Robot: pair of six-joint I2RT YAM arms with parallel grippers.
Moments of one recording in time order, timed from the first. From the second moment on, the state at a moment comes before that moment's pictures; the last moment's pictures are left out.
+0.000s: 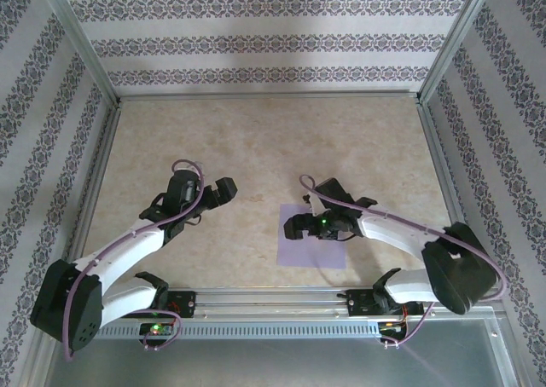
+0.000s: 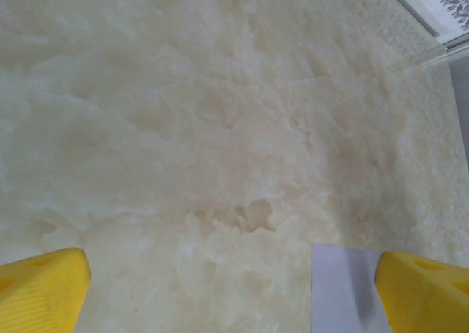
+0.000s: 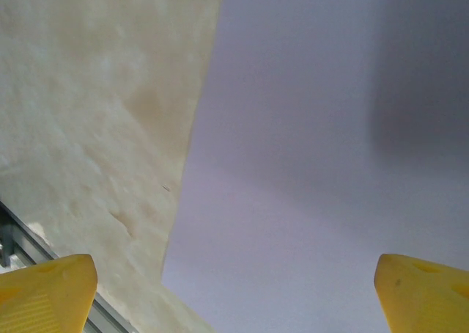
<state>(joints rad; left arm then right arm) -0.39 1.10 0.53 -0.06 0.10 -0.77 0.60 1.35 0.61 -0.40 -0.46 0.55</state>
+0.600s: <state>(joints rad) -0.39 0.98 0.58 -0.17 -0.03 -0.76 0.60 1.77 0.96 -0.23 -0.51 0.49</state>
